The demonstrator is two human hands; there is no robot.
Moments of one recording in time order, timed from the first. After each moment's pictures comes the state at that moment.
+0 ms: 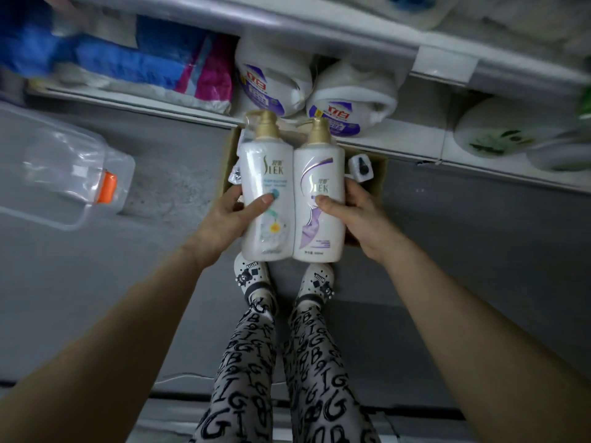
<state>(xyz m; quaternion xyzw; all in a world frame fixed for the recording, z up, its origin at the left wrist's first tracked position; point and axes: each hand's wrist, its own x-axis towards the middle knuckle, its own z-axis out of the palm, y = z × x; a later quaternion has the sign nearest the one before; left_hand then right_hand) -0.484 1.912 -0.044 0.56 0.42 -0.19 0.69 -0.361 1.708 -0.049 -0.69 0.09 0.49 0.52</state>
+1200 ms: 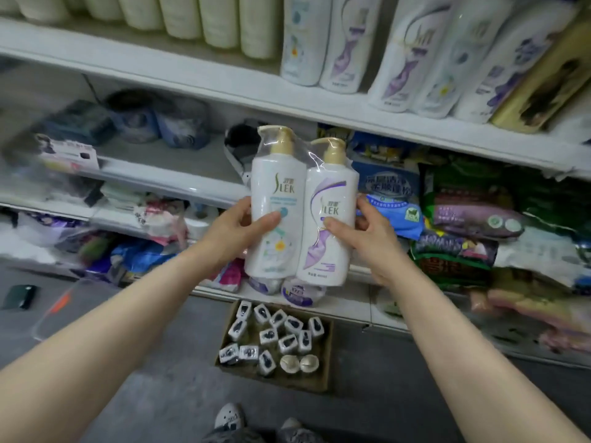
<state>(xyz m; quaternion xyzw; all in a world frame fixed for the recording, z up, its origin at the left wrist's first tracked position) -0.443 1.904 0.416 0.71 0.19 0.04 0.68 -0.320 1.692 0.427 -0.75 -0.15 0.22 0.61</state>
